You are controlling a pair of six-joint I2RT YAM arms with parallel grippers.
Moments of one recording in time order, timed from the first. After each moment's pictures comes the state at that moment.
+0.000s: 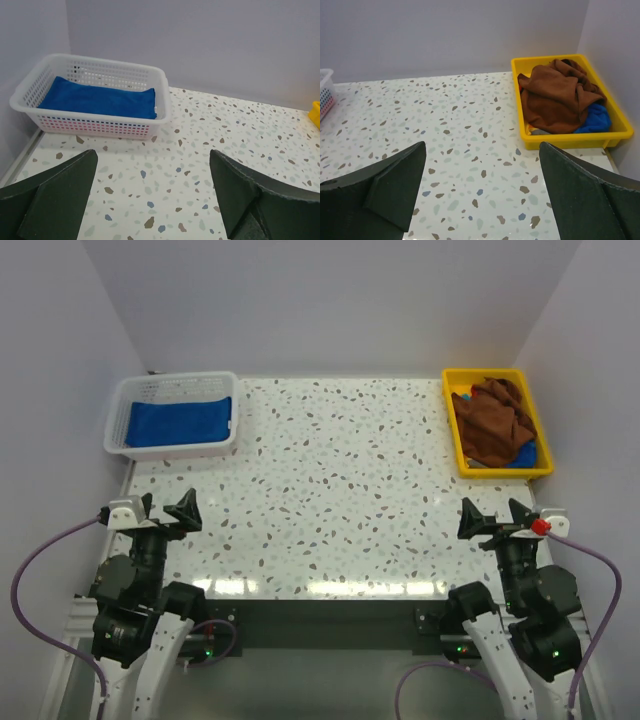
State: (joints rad) left arm -0.24 0.00 0.59 -0.48 -0.30 -0.18; right arm 0.31 0.01 0.70 -0.60 0.30 0.08
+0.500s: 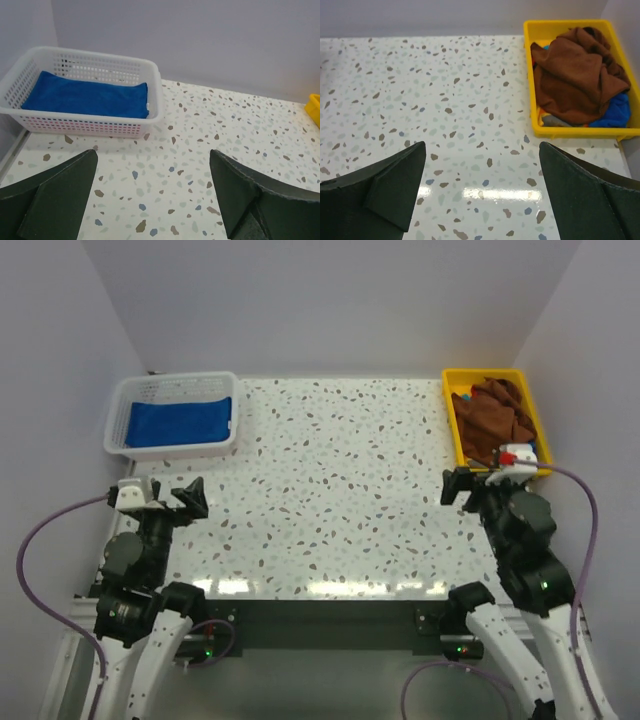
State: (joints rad) left arm -0.24 0.13 0.61 -0.41 -0.27 -0.21; right arm 0.31 0.39 0.82 -0.56 0.27 0.10
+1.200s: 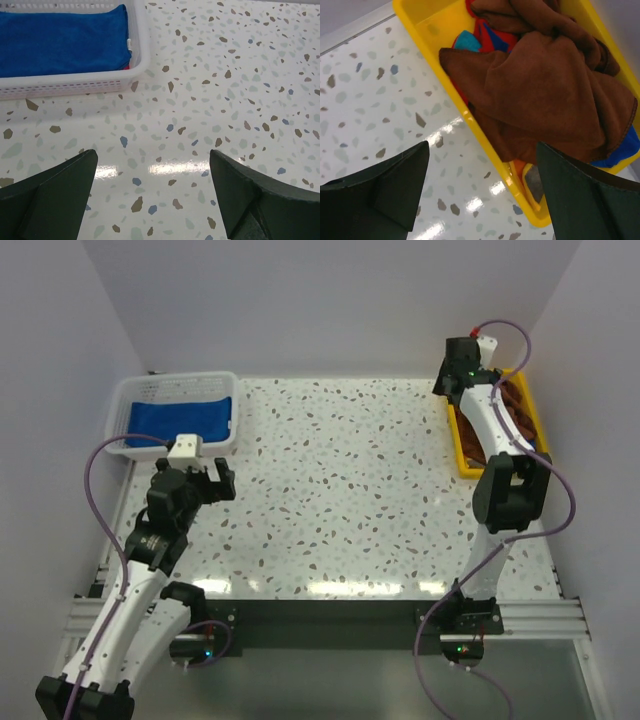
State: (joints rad) left arm -0.24 0.65 0.62 -0.30 -0.15 -0.18; right arm 0.07 1.92 1.78 -0.61 0.56 0.34
